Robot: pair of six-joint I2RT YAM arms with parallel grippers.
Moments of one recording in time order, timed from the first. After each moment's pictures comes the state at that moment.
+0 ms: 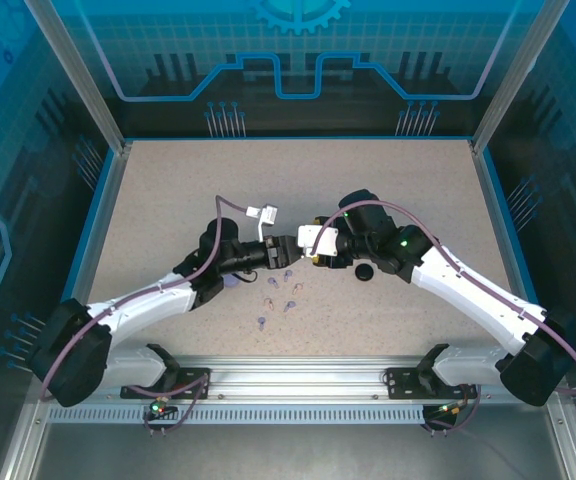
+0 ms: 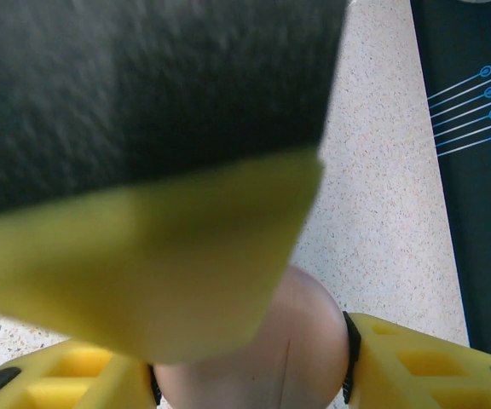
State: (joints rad) left arm -0.62 1.27 0.63 0.46 0.56 -0.92; right arm 0.72 1.25 1.10 -0.58 -0.13 -0.89
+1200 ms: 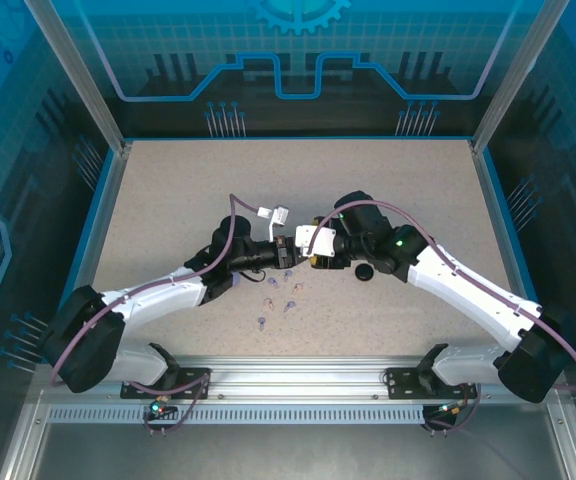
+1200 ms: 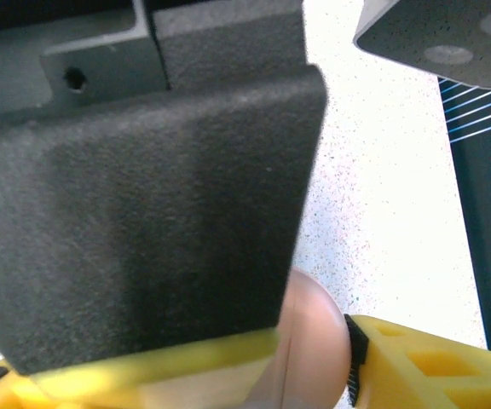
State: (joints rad) left arm -0.65 1.35 0.68 0.45 0.57 -0.91; right arm 0.73 1.27 1.11 -0.59 -0.11 -0.85
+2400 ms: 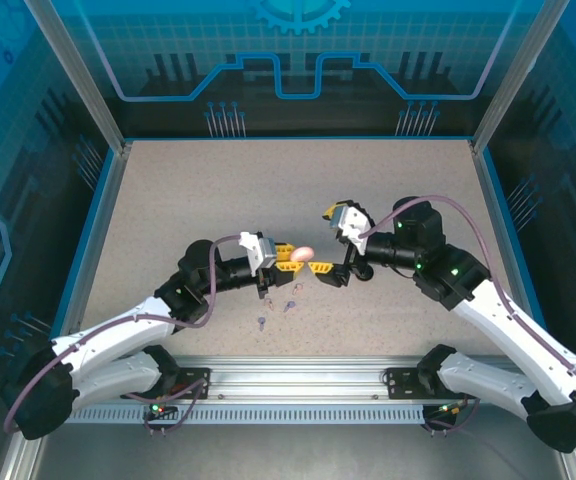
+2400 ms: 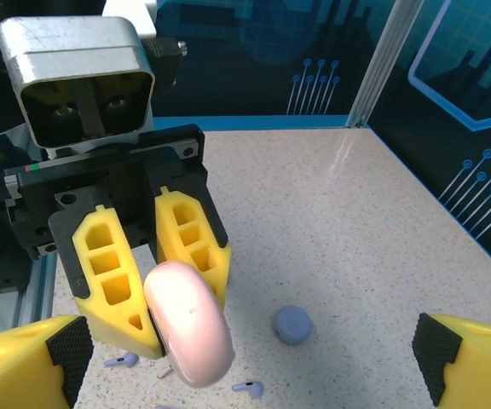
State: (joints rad) left arm -0.72 1.02 0.53 0.50 0.52 0.03; right arm 0.66 0.96 1.02 -0.42 -0.48 -0.36
